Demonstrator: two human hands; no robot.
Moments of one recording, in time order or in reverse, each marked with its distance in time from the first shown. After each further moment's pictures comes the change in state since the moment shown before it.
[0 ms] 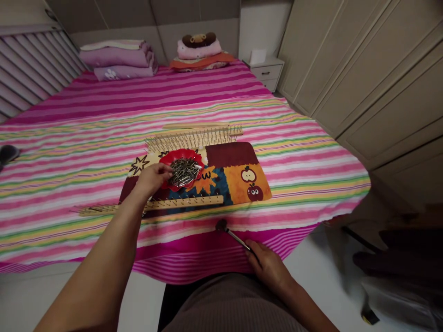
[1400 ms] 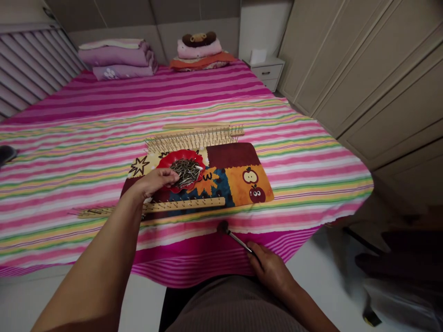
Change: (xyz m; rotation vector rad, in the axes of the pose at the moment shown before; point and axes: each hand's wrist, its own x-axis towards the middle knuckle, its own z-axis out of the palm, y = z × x) left_hand 0.000 0.007 -0.003 -0.454 -0.402 -0.054; right_hand 0.001 0.003 0.005 -0.042 0.012 -0.031
